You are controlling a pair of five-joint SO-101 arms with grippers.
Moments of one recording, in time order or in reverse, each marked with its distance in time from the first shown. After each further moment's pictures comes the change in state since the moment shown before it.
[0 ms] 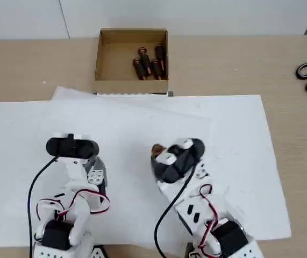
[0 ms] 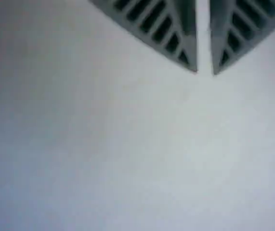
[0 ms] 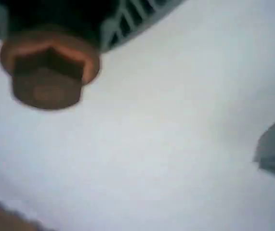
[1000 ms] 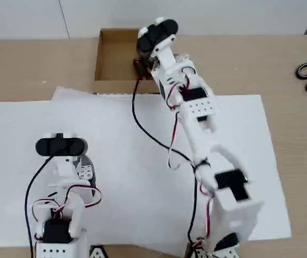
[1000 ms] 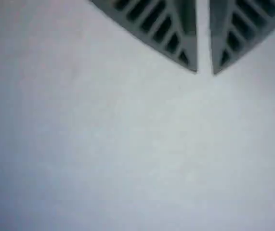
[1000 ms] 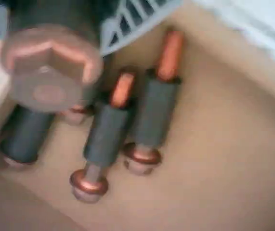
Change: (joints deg) left arm -9.1 0.1 5.5 -7.1 -4.1; right arm 16.5 121.3 -86.5 -27.0 18.0
